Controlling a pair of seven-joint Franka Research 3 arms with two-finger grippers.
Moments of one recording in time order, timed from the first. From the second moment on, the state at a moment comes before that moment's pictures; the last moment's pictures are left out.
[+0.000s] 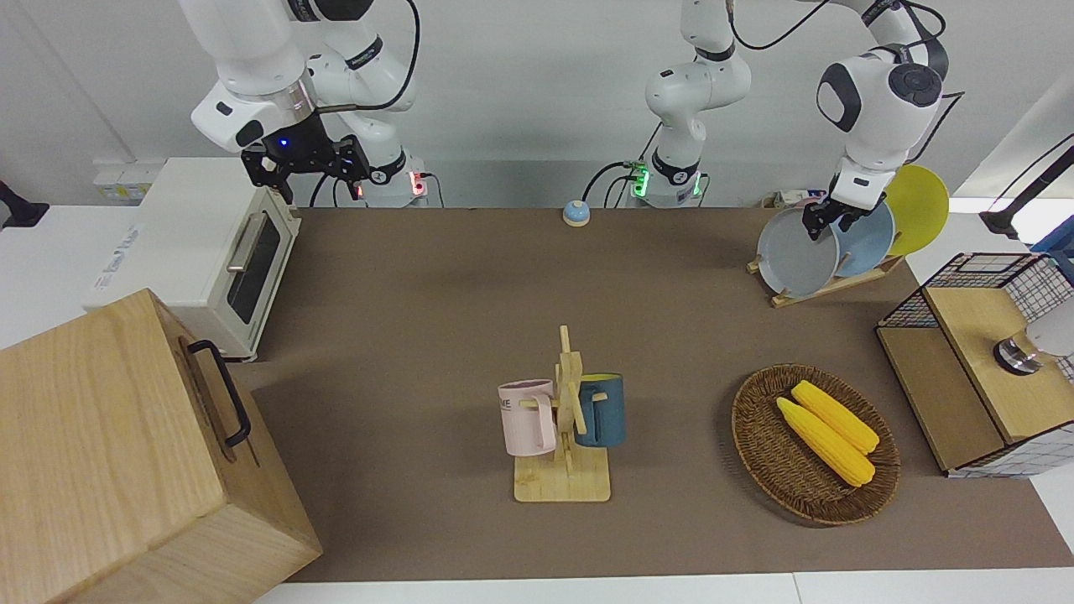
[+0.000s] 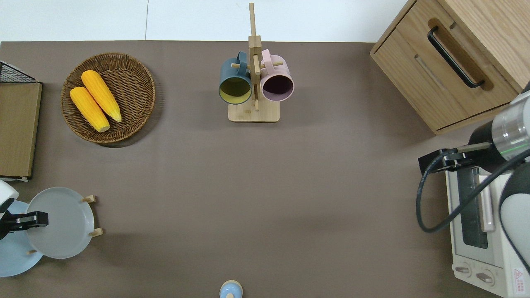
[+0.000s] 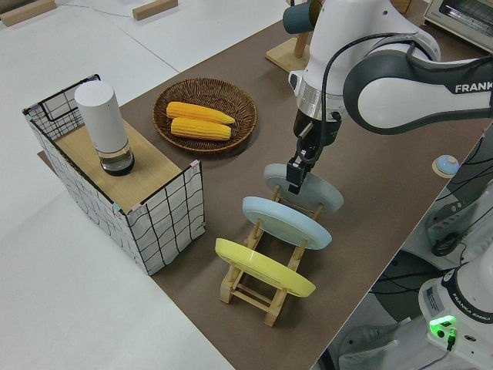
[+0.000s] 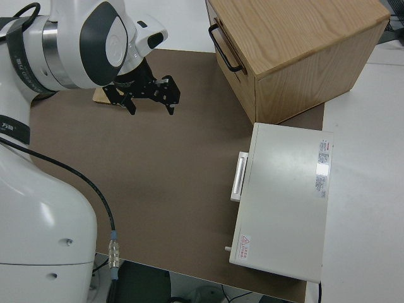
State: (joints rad) left arm 0.26 -0.28 0.01 -2.32 0.21 1.98 0.02; right arm -0.26 0.02 0.38 -1.48 -0.03 1.38 0.04
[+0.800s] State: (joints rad) left arm 0.25 -0.28 0.00 -2.19 0.21 1.84 0.03; right arm -0.26 0.02 0.38 -1.48 -0.03 1.38 0.04
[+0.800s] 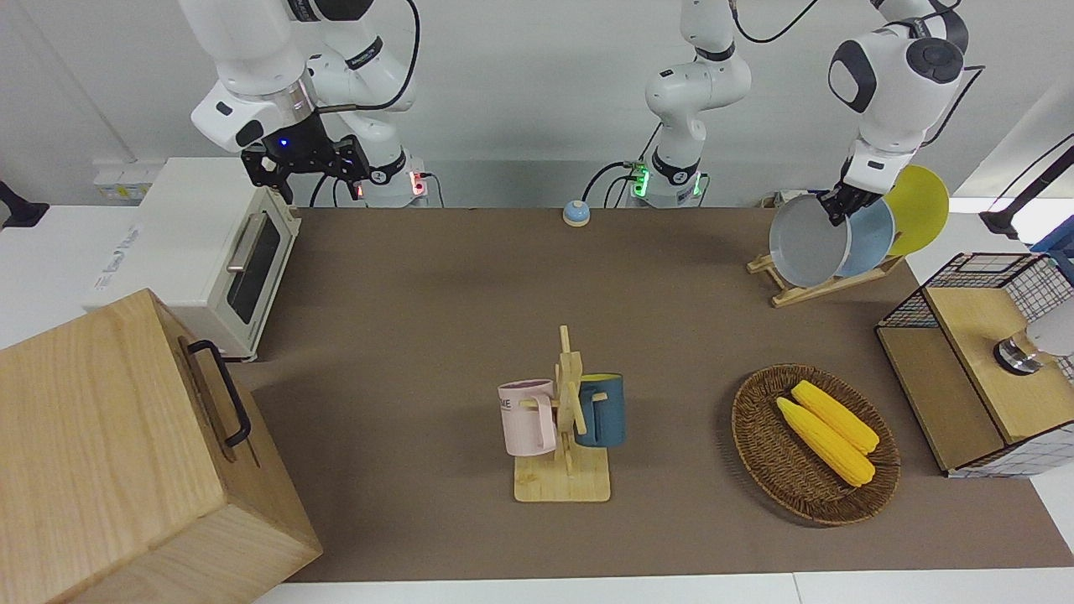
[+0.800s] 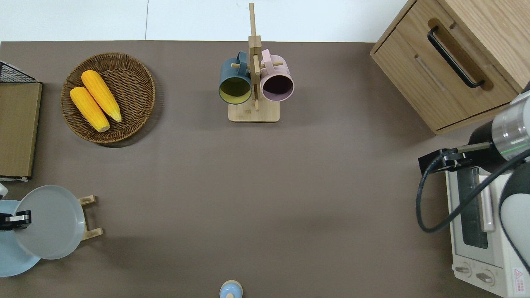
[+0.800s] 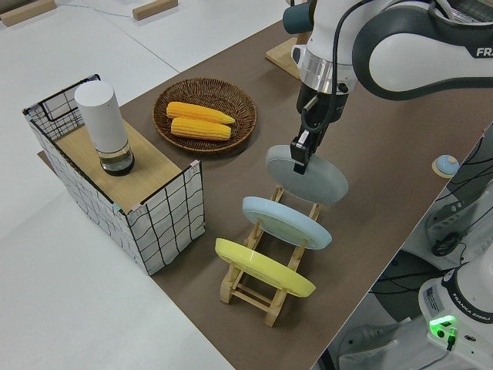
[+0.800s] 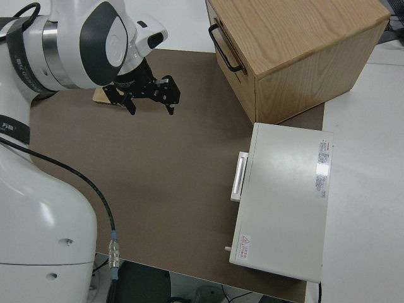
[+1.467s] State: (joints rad) left arm 0.18 -0.28 -0.04 -2.06 0.00 1.70 0.03; right arm -0.26 0.02 0.38 -1.48 -0.03 1.38 0.04
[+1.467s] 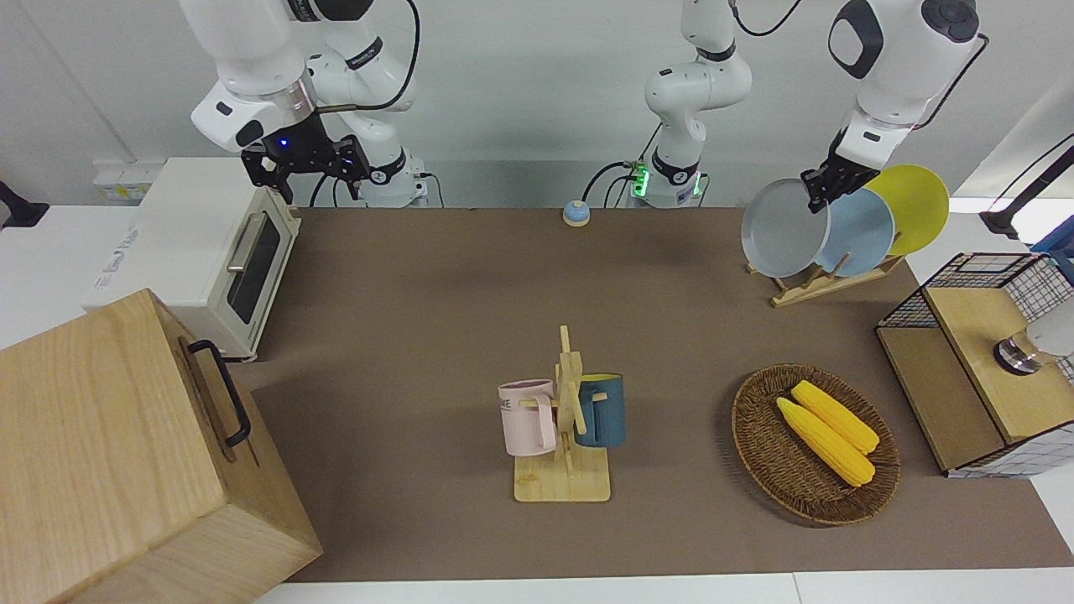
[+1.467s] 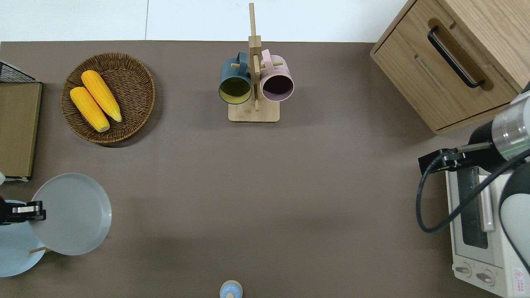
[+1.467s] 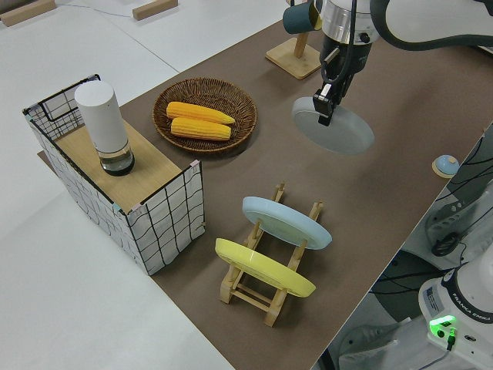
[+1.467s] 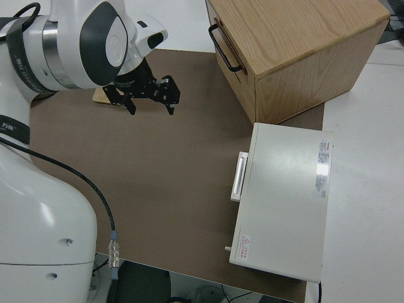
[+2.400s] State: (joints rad) left arm 0.10 -0.19 -0.02 -2.19 -0.40 1.82 0.30; right arm -0.26 0.02 0.38 -1.48 -0.03 1.38 0.04
